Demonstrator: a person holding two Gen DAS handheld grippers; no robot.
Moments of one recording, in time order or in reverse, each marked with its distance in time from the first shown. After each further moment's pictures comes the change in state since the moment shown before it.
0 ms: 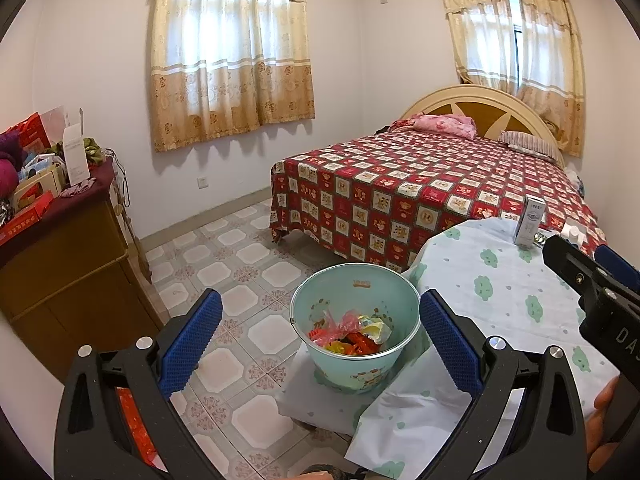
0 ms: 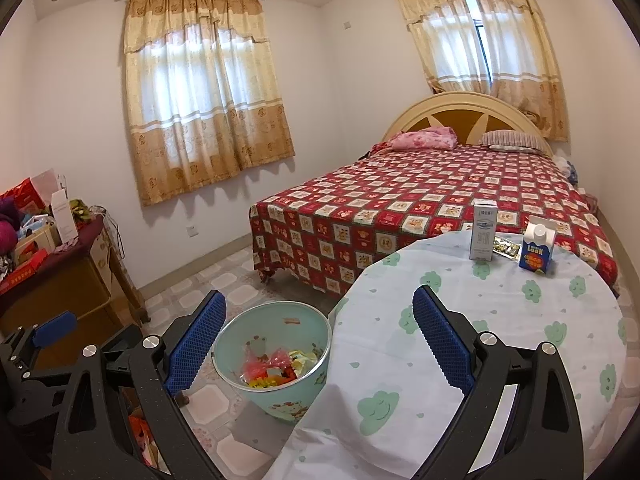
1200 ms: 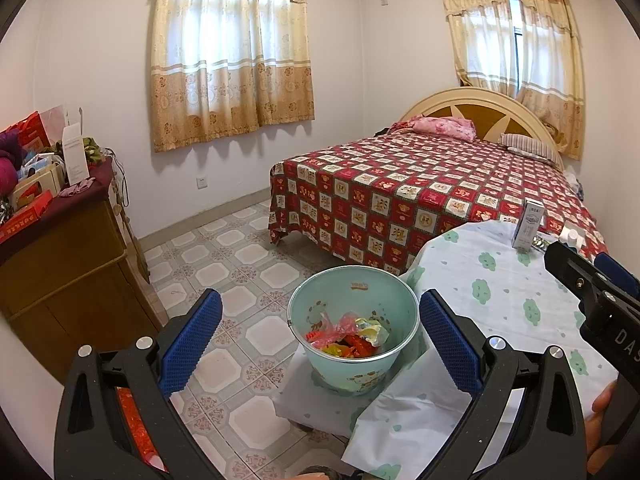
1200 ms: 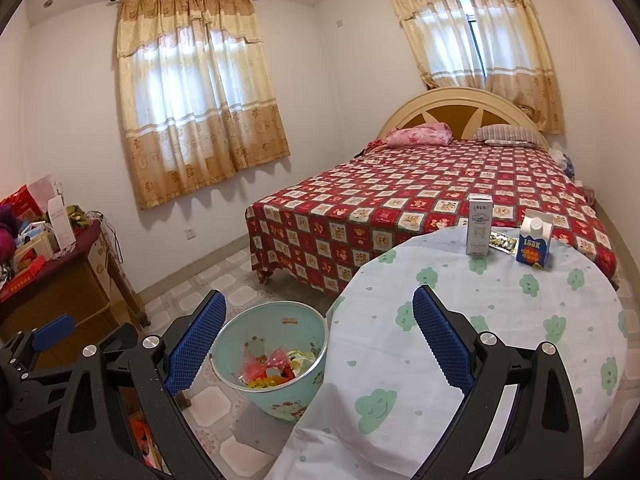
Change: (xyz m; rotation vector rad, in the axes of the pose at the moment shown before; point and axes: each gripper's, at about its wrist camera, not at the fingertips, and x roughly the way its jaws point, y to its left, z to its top) left arm -0.001 0.000 0.004 -0.004 -0.006 -0.002; right arm -0.001 -0.002 0.000 0.022 0.005 -0.011
